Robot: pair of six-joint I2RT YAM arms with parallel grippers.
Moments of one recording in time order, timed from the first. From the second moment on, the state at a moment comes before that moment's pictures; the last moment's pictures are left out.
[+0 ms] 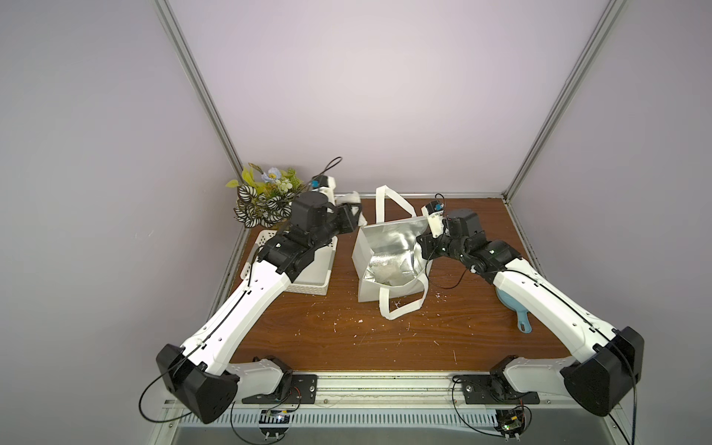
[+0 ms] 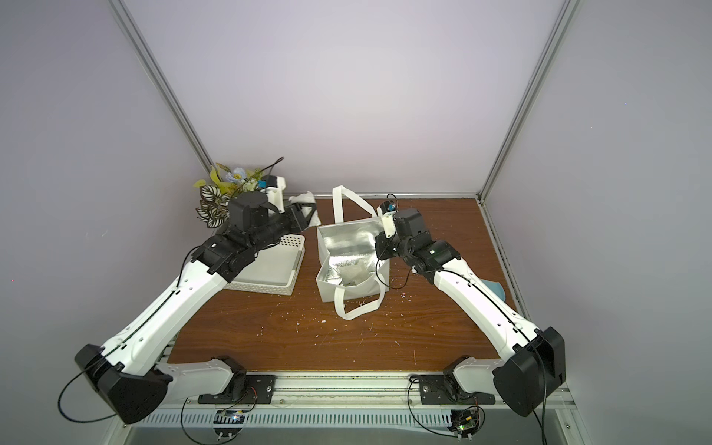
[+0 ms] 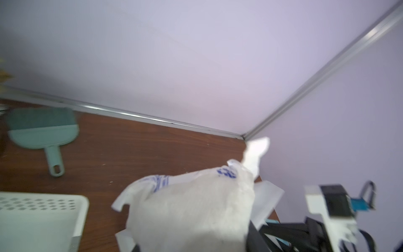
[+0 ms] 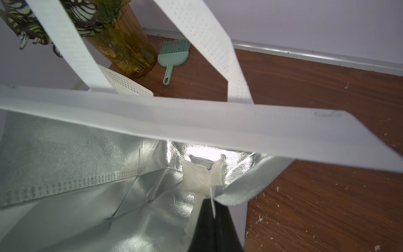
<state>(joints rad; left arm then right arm) -0.58 1.30 1.39 -0.39 0.01 -0.54 0.56 1.32 1.22 -0.51 -0.04 0.24</state>
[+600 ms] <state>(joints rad) -0.82 1.54 1.44 -0.56 0.00 -0.30 0.56 1.31 1.22 -0.51 -0.07 0.25</state>
